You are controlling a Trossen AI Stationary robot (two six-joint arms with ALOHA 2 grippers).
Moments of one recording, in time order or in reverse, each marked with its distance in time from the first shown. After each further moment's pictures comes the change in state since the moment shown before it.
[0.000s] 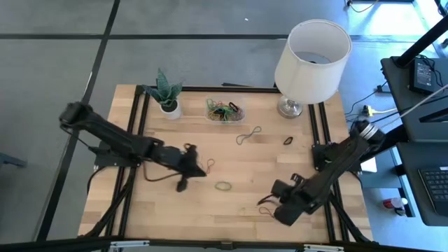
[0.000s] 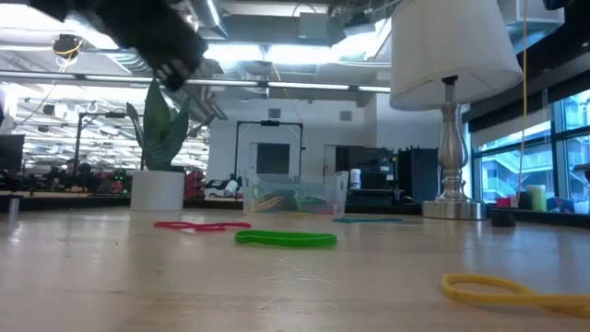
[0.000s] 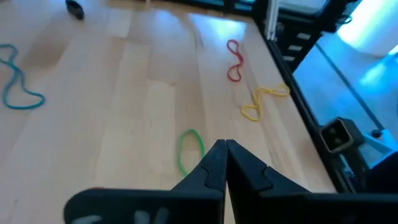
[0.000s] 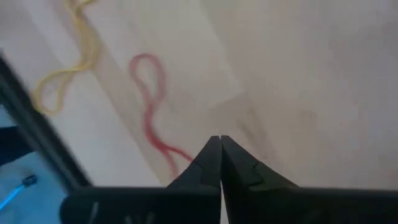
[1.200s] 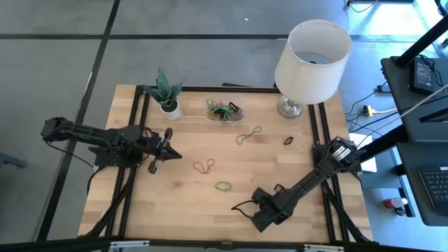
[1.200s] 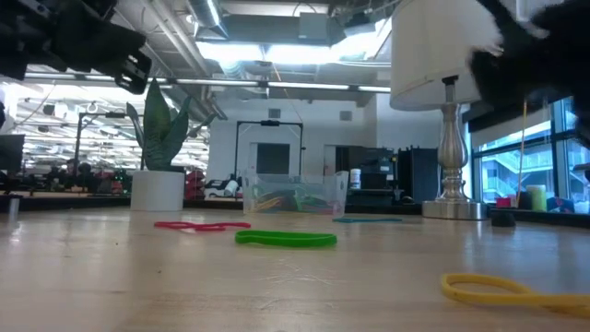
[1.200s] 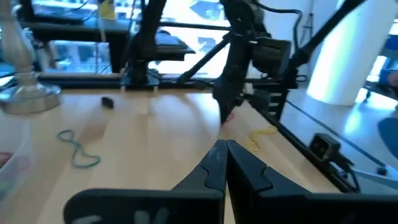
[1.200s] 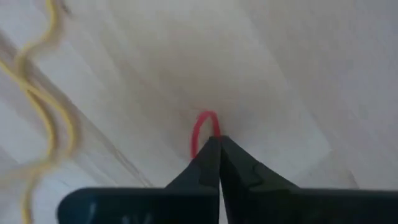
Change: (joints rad) left arm 0.240 -0.762 -0.479 0.124 0.244 0.236; right arm -0.093 0.370 0.136 0.138 -0.021 0.074
